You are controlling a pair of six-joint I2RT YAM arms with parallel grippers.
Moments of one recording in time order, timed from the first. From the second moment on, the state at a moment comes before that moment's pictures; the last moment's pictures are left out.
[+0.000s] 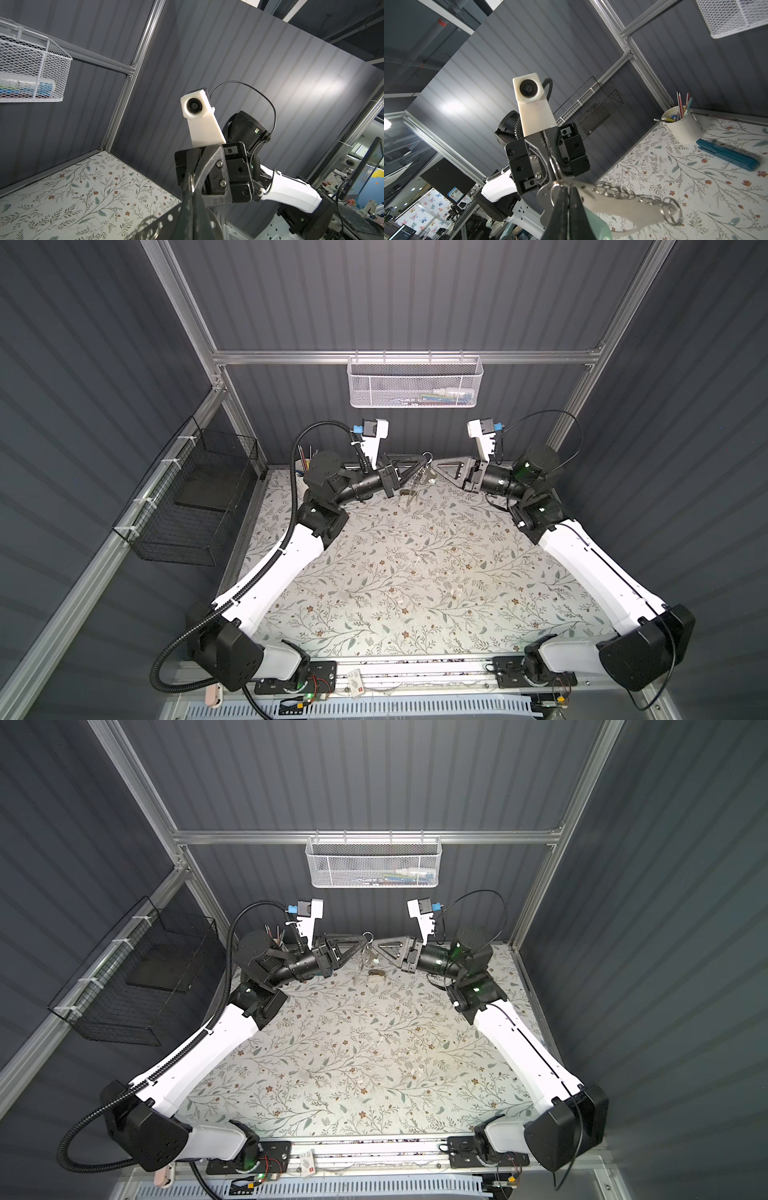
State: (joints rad) left arm -0.58 1.39 1.36 0.33 0.73 -0.65; right arm 0.42 1.34 1.32 0.24 -0.91 0.87
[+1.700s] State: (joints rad) left arm -0.59 1.40 1.36 0.34 0.74 -0.65; right arm 0.45 1.30 1.36 0.11 -0.77 0.70
